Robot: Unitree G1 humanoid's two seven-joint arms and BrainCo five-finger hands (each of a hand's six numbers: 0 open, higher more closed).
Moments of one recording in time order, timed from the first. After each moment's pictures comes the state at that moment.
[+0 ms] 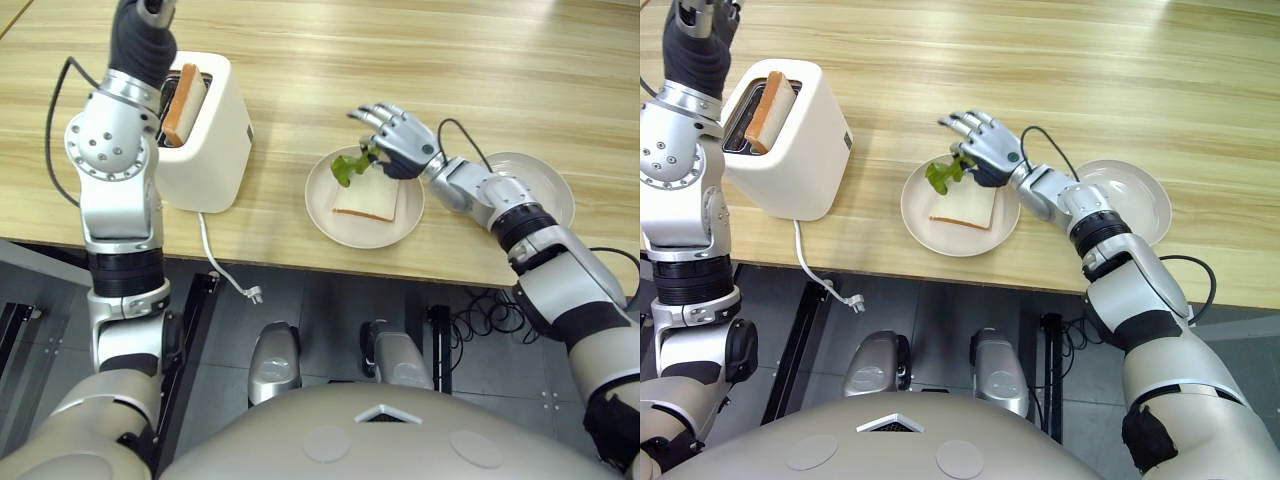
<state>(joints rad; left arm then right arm) -0.49 0.44 0.15 -0.15 -0.05 -0.01 -0.29 -0.83 -0.45 0.70 0.97 -1.03 -0.58 -0.55</state>
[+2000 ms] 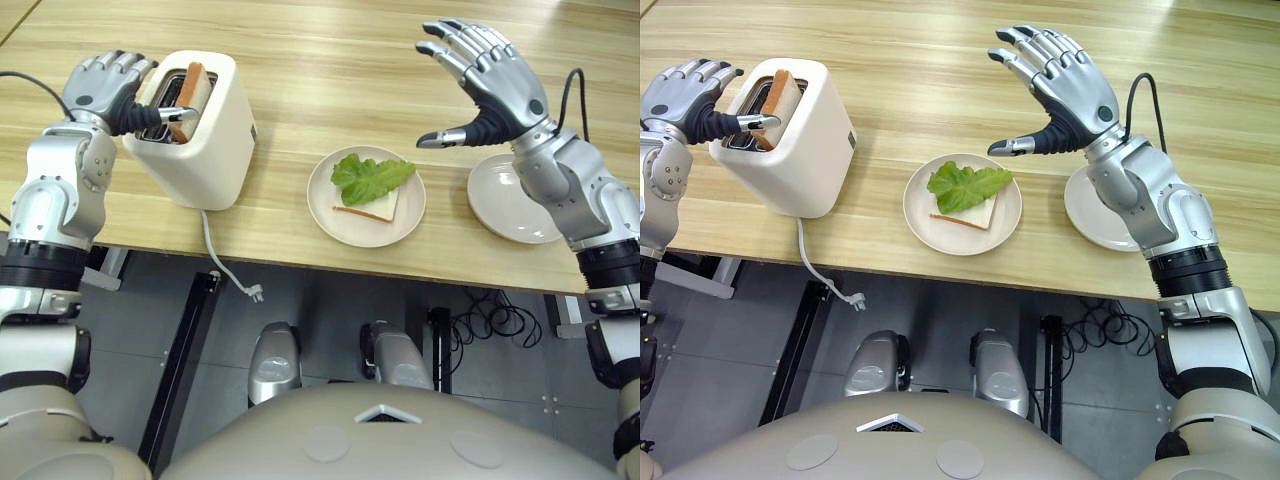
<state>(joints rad) -0.50 0.87 -0.18 0.28 0.82 0.03 -0.16 -0.53 -0.75 0.24 0.23 -0.70 -0.50 -0.20</state>
